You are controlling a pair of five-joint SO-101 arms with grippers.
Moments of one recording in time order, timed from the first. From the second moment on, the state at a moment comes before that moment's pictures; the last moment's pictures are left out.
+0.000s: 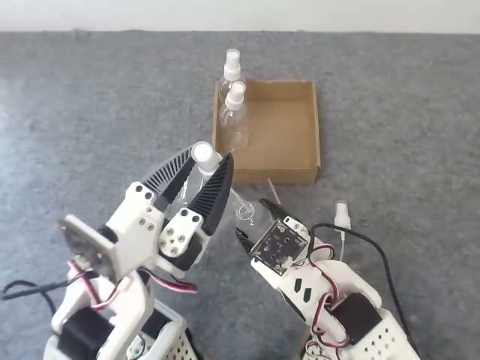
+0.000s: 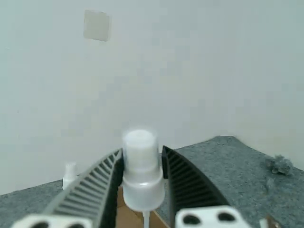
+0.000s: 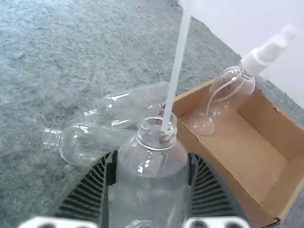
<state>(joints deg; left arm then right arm) 26.8 -89.5 53.9 46.1 8.8 -42.8 -97.9 84.2 48.6 18.3</state>
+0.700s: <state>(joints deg) 24.5 -89.4 55.3 46.1 6.9 -42.8 -97.9 84.2 48.6 18.5</state>
